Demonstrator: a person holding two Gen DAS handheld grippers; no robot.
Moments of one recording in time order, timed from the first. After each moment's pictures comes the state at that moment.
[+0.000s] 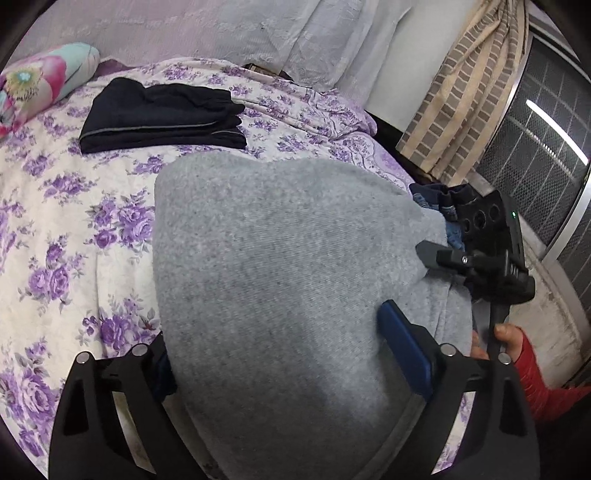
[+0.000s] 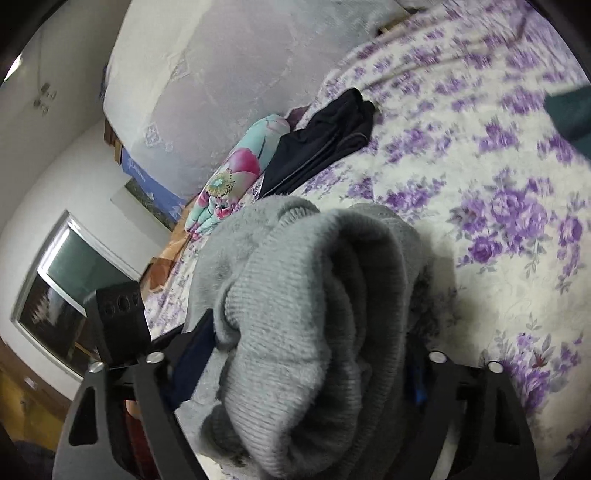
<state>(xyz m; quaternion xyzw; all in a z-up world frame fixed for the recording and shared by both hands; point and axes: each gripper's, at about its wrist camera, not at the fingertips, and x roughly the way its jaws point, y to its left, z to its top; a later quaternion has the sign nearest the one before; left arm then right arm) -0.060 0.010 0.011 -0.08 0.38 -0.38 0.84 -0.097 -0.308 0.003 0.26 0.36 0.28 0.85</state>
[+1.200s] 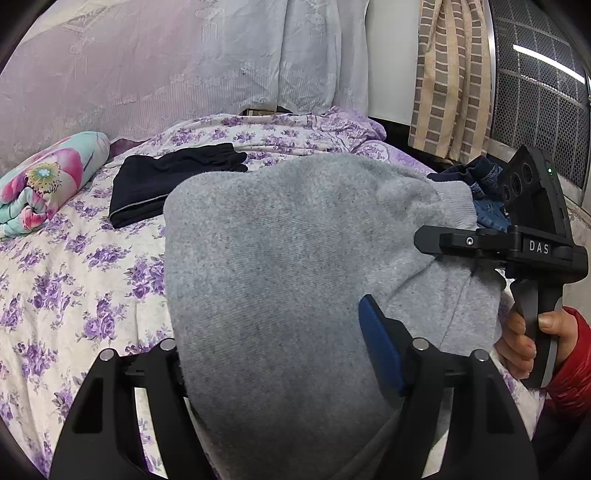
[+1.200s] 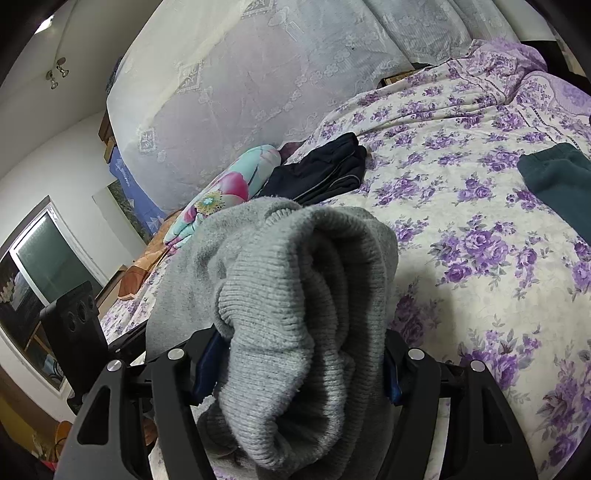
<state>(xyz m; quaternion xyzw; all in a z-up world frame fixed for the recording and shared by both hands) -0.106 -0.015 0.033 0.05 0.28 -0.30 0.91 -0.129 -0.300 0.021 0.21 0.30 0.22 0.90</state>
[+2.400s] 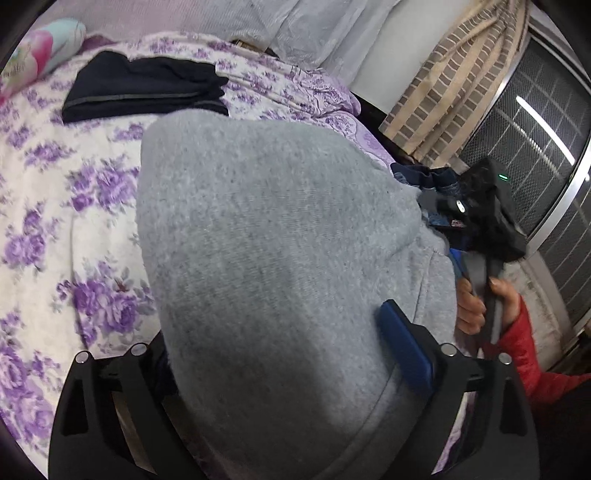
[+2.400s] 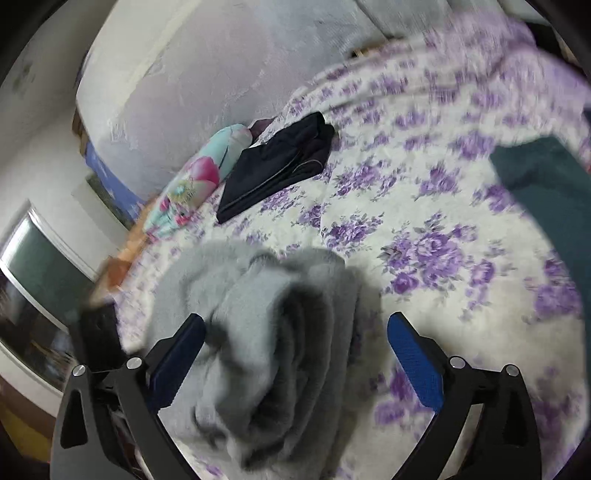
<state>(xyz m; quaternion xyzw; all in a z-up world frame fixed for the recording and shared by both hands) -0.069 0.006 0.000 -0.09 0.42 -0.42 0.80 -0.076 -0.351 0.019 0.28 0.40 0.22 0.85</state>
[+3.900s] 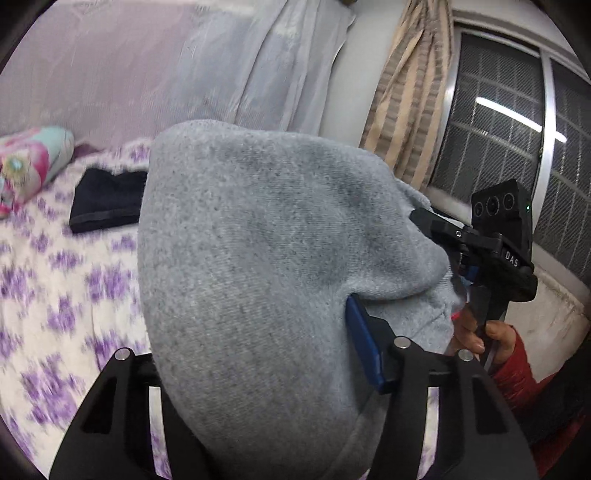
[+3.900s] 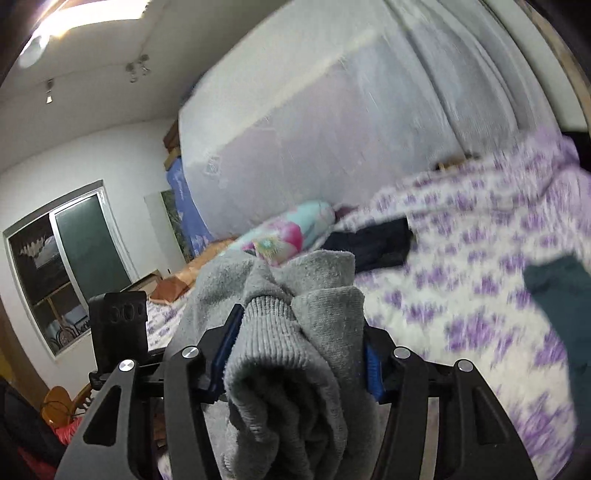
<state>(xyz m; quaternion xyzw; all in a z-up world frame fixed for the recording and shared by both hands) -0.147 0.001 0.076 -0.05 0.23 -0.41 0.88 -0.197 -0.311 0.115 0.14 0.15 0.29 0.93</state>
